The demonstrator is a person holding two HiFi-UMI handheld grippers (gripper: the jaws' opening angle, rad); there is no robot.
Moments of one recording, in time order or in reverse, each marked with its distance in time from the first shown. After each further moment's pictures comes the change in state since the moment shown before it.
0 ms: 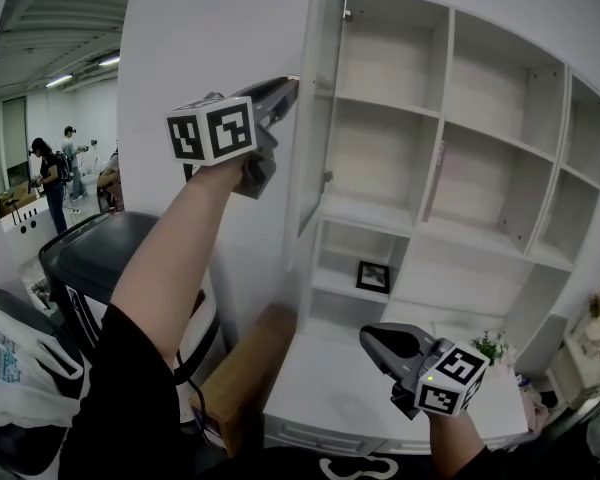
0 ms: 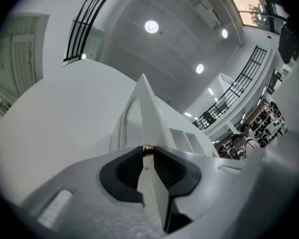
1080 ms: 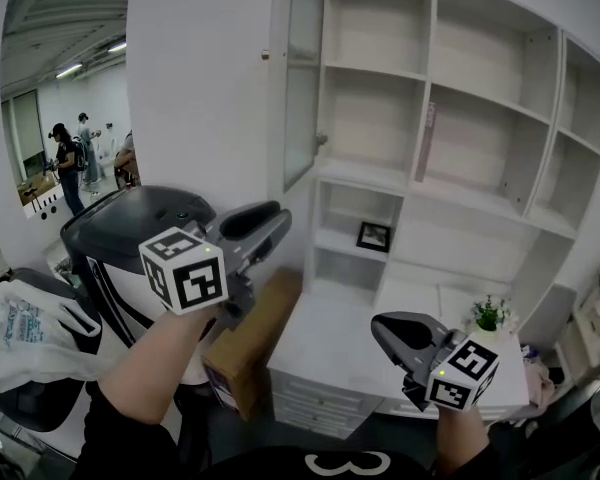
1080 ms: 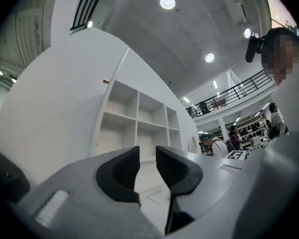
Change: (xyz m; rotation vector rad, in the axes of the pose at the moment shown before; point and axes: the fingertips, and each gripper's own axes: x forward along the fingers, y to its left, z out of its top) left arm -0.156 -0.178 -0.122 -0.185 0.289 -0.044; right arm -0.092 0.042 -0.006 0.041 0.009 0.022
